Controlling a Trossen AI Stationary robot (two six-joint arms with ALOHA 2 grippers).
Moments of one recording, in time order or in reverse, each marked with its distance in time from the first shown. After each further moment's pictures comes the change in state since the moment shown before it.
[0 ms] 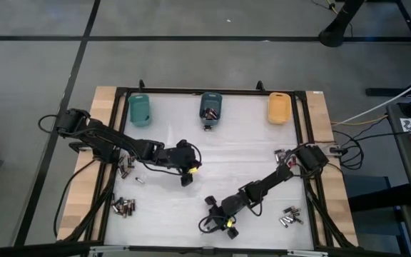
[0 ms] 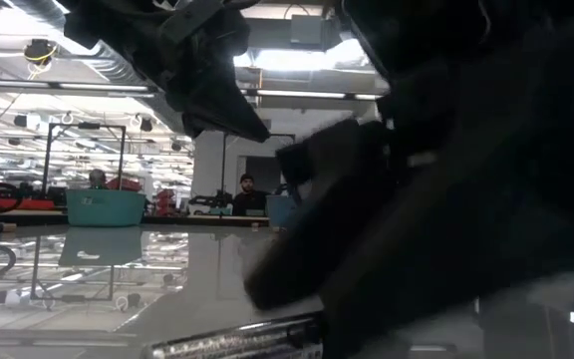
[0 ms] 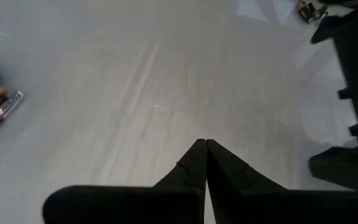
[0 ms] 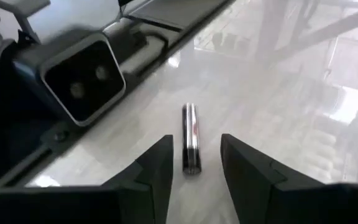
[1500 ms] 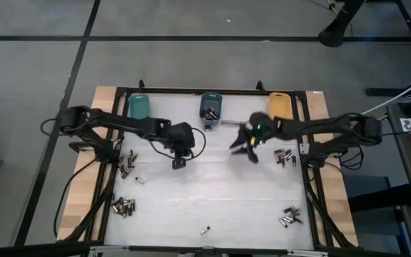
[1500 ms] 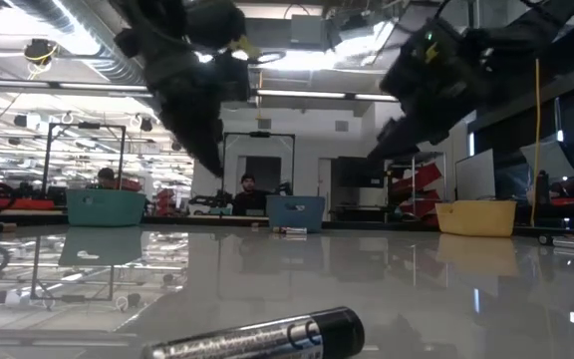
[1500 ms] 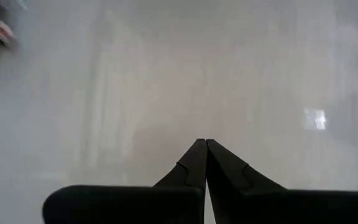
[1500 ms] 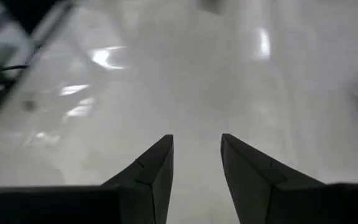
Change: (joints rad) left arm 0.287 0.008 0.146 -0.519 0.382 0.273; right arm -0.732 -0.828 -0.454 -0.530 -0.344 -0.107
